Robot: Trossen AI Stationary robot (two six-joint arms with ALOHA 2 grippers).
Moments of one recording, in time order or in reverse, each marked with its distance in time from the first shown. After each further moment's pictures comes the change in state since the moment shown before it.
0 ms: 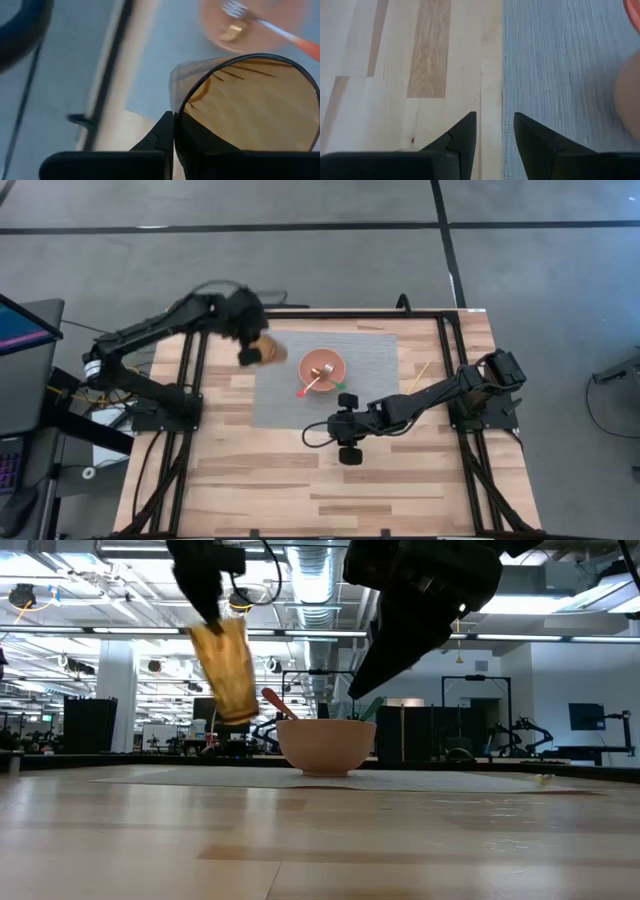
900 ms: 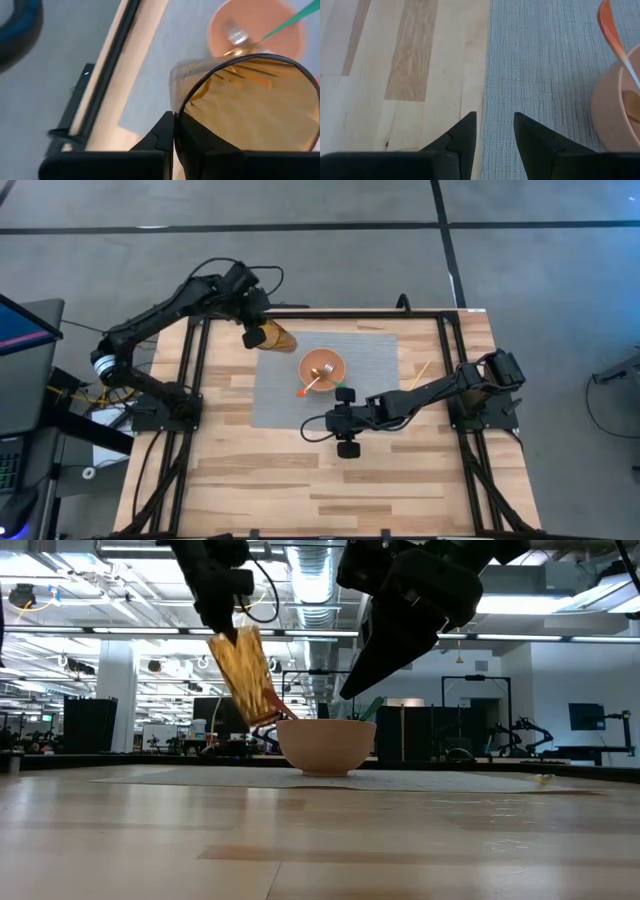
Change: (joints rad) left arm 0.220 0.081 0.032 0.084 0.236 0.081; right arm -0.053 0.000 0.000 0.016 0.000 -0.084
